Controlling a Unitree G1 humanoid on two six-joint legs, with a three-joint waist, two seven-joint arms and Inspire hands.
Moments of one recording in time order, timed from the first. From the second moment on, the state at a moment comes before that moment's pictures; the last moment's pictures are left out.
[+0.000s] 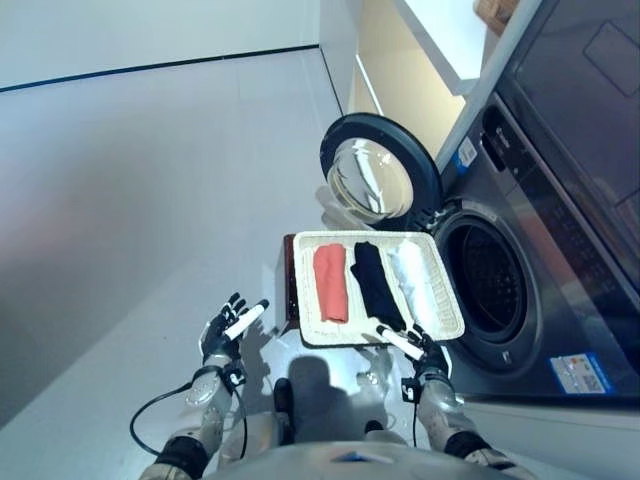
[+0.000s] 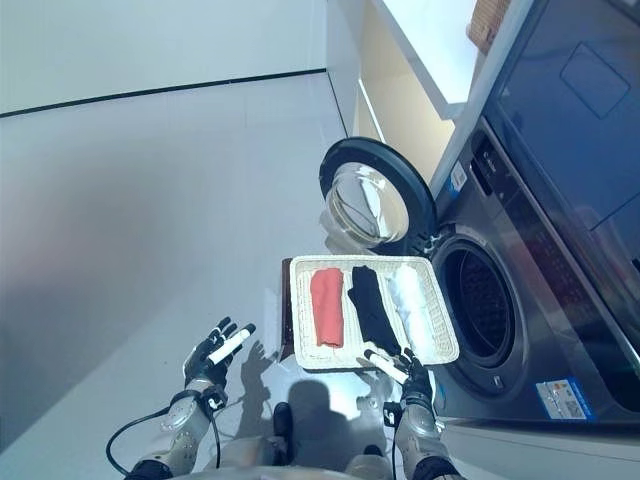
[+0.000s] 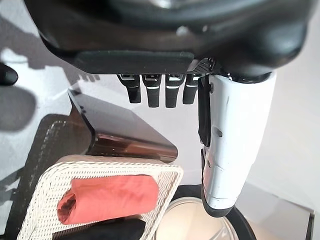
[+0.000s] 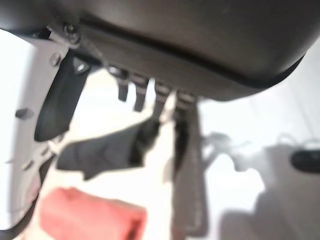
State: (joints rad) left arm 0.05 0.18 -0.22 0.68 -0.66 -0.20 0.12; right arm -0.07 -0.15 0.15 0.99 0.52 -0.22 -0.26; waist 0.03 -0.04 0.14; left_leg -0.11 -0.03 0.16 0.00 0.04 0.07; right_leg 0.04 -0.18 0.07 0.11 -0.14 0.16
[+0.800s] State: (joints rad) left arm 0.15 0.21 -0.17 0.70 -0.72 -0.20 0.14; right arm 0.02 -0.13 0.14 0.93 0.51 -0.19 -0.28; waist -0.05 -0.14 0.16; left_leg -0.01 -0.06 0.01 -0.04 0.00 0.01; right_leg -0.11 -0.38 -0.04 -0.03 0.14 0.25
